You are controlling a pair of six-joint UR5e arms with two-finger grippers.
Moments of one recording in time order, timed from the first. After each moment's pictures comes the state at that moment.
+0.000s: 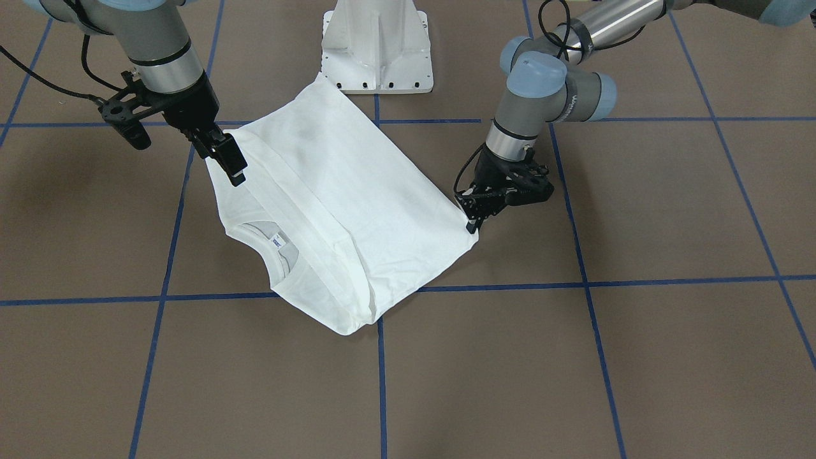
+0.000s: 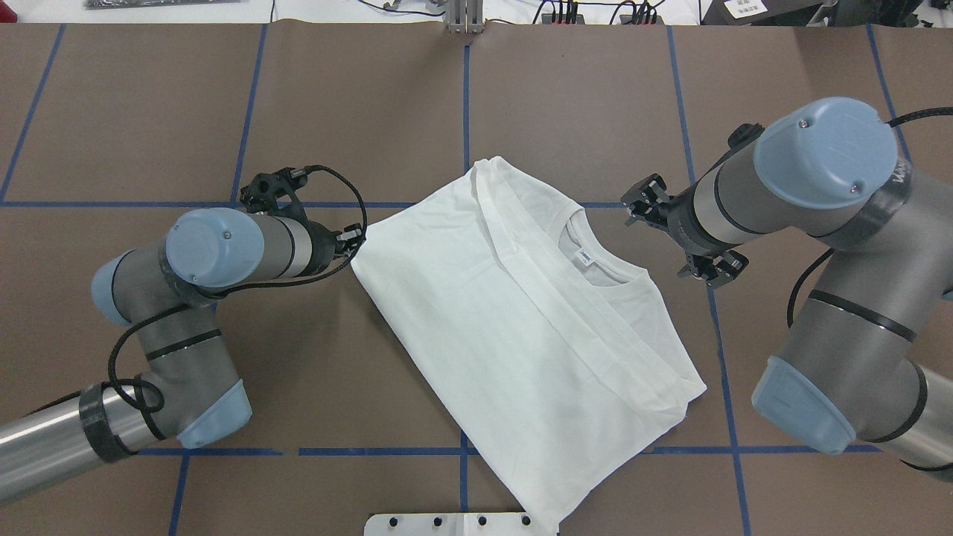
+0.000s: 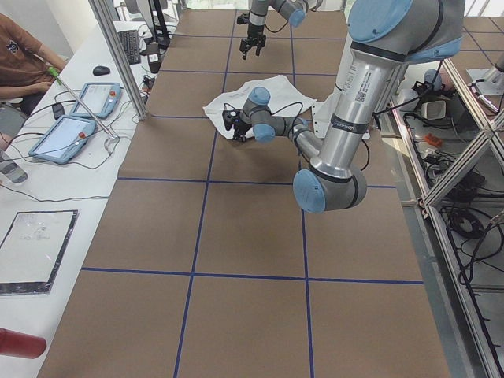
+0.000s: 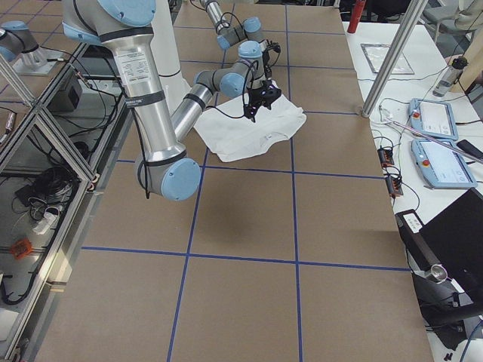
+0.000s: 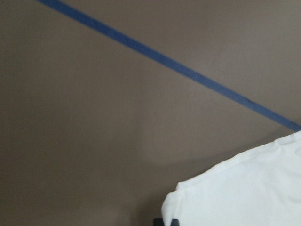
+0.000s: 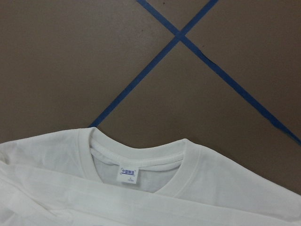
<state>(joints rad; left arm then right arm) -0.59 -2.03 -1.59 -2.18 -1.64 -1.57 0.68 -1.24 2.09 -1.63 1.88 1.89</state>
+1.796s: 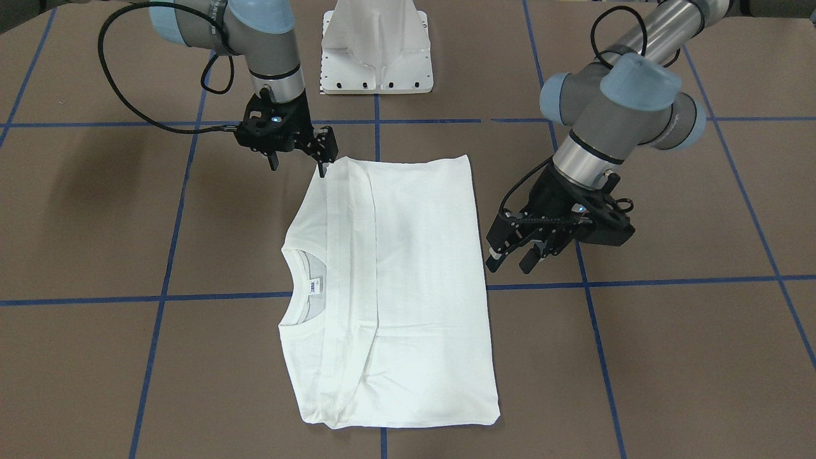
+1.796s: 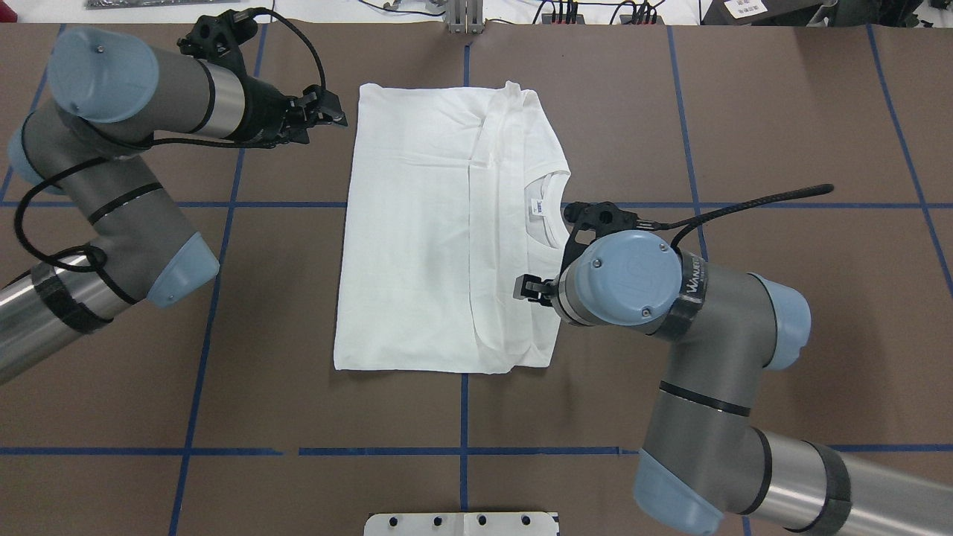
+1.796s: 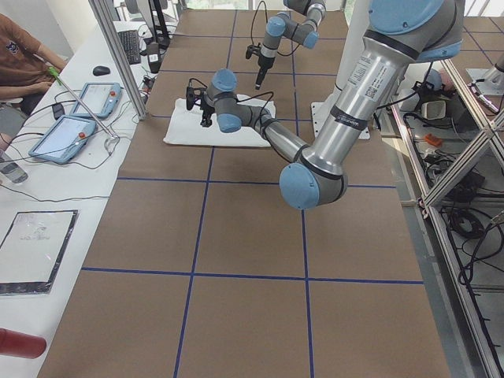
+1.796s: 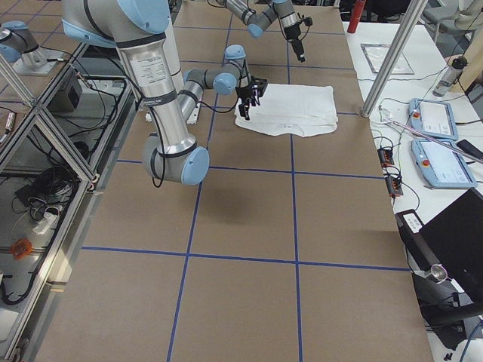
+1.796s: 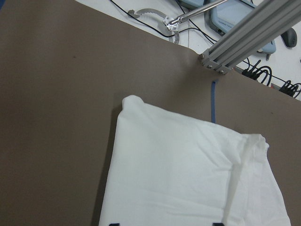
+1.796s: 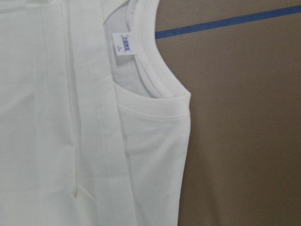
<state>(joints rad) -0.83 -2.07 -1.64 -2.23 -1.92 -1.39 0.42 -1.06 1.89 -1.62 1.64 1.39</state>
